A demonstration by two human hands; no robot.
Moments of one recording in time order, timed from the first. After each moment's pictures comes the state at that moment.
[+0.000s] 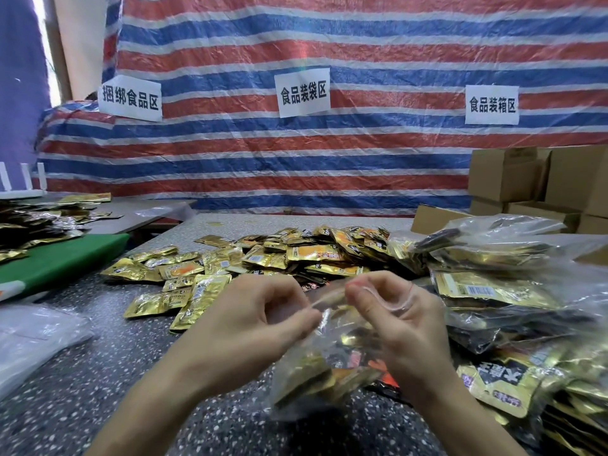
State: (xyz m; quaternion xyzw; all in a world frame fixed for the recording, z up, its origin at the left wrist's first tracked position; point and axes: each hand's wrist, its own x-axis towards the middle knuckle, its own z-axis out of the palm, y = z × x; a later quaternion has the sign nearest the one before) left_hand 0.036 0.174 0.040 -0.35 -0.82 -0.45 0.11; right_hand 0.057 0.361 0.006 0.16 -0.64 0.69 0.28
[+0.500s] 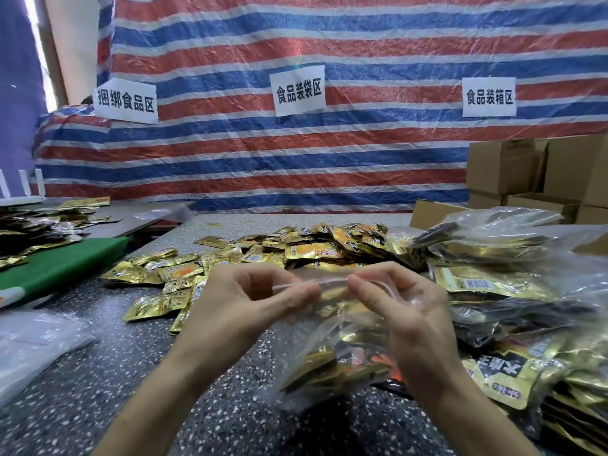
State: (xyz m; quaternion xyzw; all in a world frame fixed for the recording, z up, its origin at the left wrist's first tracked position) left_hand 0.025 0.174 0.034 -0.36 -0.71 -0.60 0.10; right_hand 0.060 0.368 0.011 0.15 -0.64 0.70 0.28
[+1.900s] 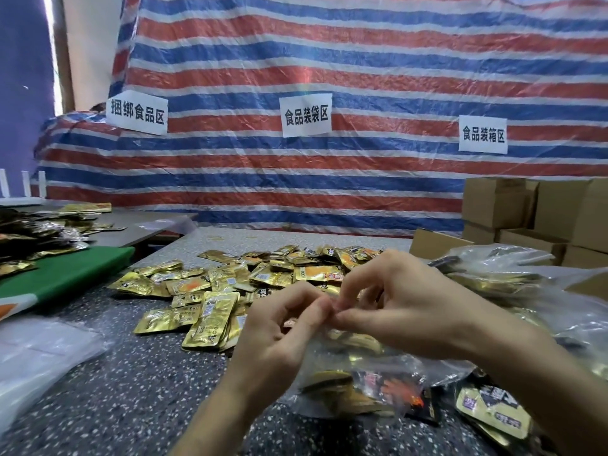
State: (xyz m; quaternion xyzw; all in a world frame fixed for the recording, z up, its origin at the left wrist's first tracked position) left_hand 0.025 0.179 0.024 -0.42 -0.64 -0.62 0.19; right_hand 0.083 0.341 0.111 0.16 -0.96 0.20 0.14
